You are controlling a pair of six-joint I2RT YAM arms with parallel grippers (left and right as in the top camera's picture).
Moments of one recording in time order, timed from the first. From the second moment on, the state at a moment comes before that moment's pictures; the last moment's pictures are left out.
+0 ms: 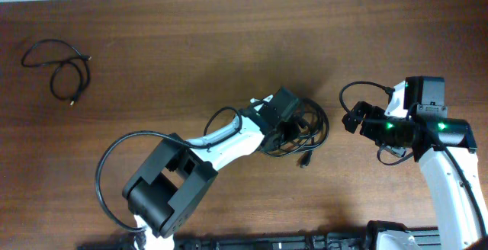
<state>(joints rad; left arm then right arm) -0.80 1.96 1.18 -0.35 0.15 -1.20 -0.14 1.17 0.93 -0.97 -0.28 0.37</state>
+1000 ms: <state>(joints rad) -0.46 1.16 1.17 -0.48 0.00 -0.88 0.41 1.72 0.92 0.23 -0.41 0.39</state>
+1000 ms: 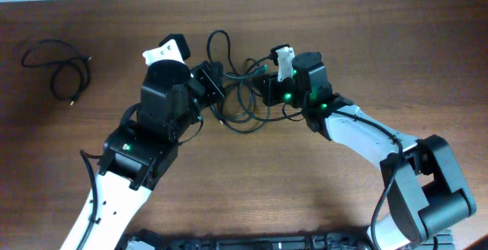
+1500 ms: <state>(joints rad) -0.46 1.54 1.17 -0.81 0.23 -0.87 0.20 1.24 0.93 0.02 -0.71 0.40</state>
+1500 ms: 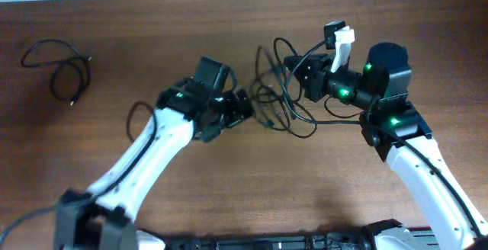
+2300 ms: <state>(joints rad) -0.12 1.59 1.17 -0.66 0.24 -0.56 -0.07 1.23 0.96 0.11 -0.54 0.42</state>
